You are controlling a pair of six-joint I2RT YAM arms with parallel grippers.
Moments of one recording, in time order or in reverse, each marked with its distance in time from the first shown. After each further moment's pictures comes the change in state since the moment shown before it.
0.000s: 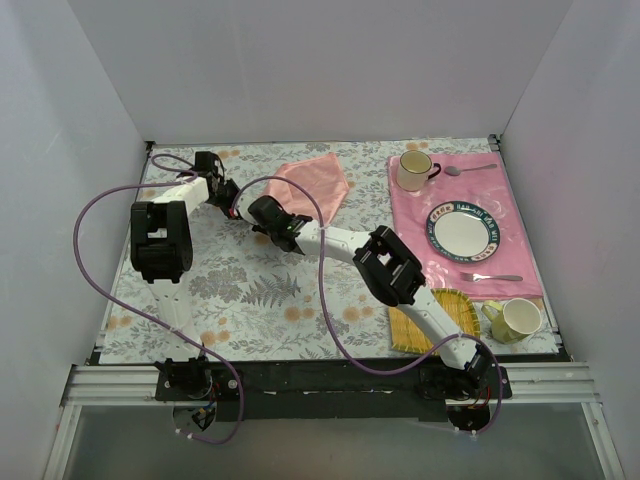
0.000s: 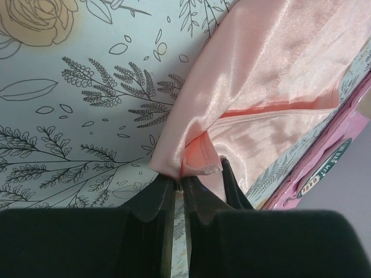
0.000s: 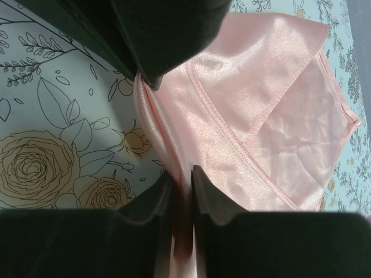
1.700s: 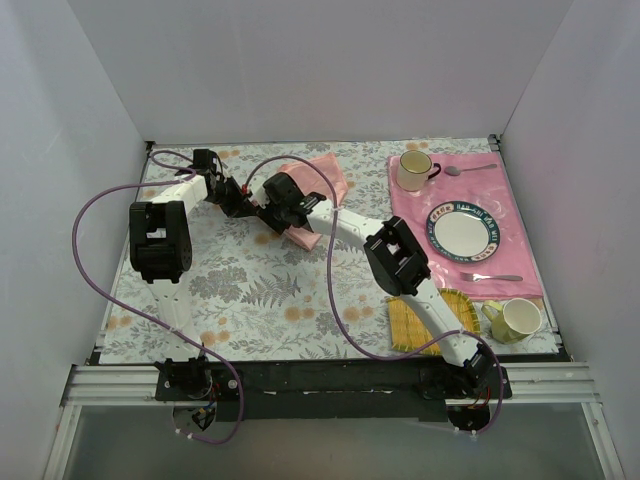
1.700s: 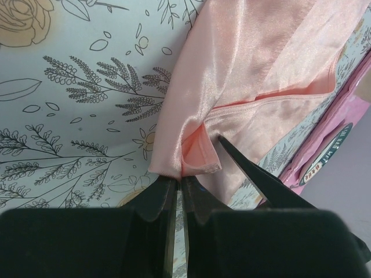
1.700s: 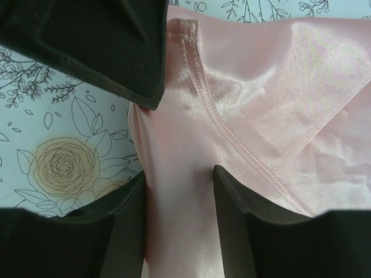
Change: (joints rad) left arm 0.002 0.000 0.026 -0.031 0.041 0.053; right arm -0.098 0.027 0.140 -0.171 -0.394 0.189
